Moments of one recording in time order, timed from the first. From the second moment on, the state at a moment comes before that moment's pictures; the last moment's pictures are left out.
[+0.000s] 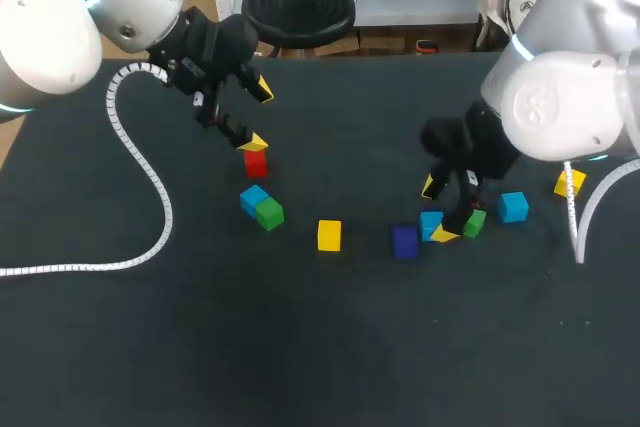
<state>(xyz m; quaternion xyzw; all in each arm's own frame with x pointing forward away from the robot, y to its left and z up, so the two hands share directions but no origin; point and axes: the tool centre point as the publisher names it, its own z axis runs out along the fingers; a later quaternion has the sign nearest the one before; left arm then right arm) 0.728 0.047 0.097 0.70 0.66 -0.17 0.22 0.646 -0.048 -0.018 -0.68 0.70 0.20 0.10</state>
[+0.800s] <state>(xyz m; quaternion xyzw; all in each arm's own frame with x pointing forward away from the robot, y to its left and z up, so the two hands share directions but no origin) 0.728 0.047 0.097 0.70 0.66 -0.17 0.22 0.644 -0.040 -0.020 -0.70 0.68 0.21 0.07</state>
